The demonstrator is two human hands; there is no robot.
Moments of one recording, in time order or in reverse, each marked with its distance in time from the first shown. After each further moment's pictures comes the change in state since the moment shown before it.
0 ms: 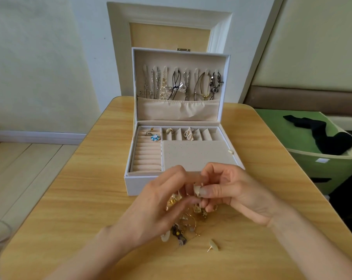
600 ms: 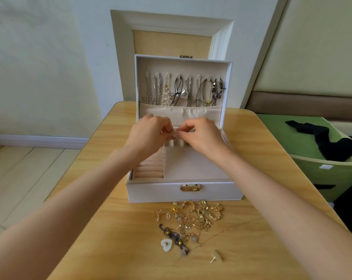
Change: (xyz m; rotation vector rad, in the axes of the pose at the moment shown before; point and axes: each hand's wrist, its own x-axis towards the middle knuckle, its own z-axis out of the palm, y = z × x) left_hand 0.100 -0.083 -0.045 0.594 0.061 -0.397; right_hand 0.124 -0.033 -0.011 -0.998 0.537 -0.299
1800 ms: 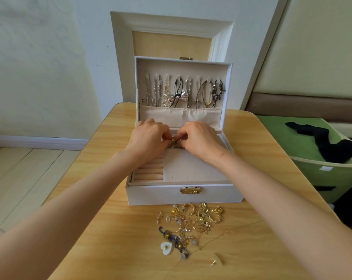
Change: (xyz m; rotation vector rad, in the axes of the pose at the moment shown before) left_hand 0.000 -0.009 0.009 0.158 -0.077 0.046; right_hand 0.010 -0.001 0.006 -0.418 -0.118 -0.105
